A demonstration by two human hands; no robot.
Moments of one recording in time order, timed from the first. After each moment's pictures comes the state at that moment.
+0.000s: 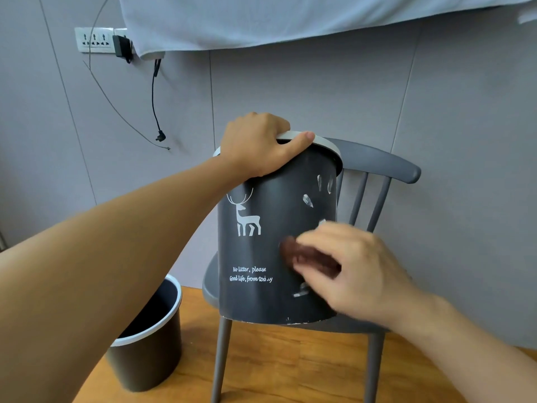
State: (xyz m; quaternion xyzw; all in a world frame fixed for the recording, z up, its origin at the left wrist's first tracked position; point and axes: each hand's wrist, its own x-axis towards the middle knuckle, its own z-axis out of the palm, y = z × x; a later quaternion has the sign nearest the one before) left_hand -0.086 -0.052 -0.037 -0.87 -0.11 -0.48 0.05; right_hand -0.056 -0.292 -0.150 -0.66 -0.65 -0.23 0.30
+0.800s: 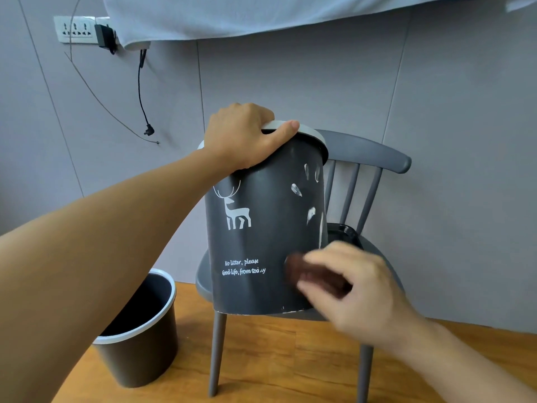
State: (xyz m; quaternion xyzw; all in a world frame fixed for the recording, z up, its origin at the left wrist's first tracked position) left_hand -0.091 -0.046 -0.037 -0.87 -0.12 -0.47 0.05; right_hand -0.056 -0.311 -0.196 -0.66 -0.60 -0.18 0.40
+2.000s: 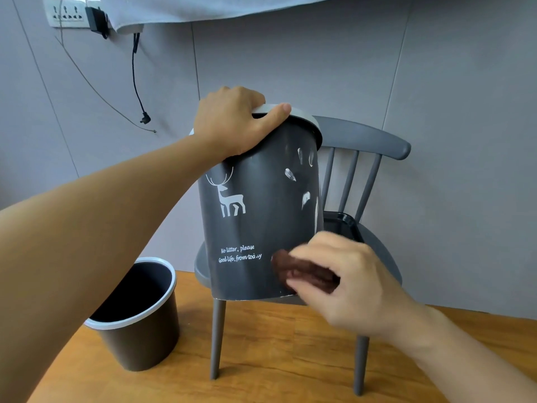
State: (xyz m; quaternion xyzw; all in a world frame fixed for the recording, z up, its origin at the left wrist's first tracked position) left_hand -0.097 -0.046 -0.040 -0.86 -0.14 -0.48 0.04; right_hand -0.070 -0.317 -0.186 -0.67 -0.65 -0.12 0.34
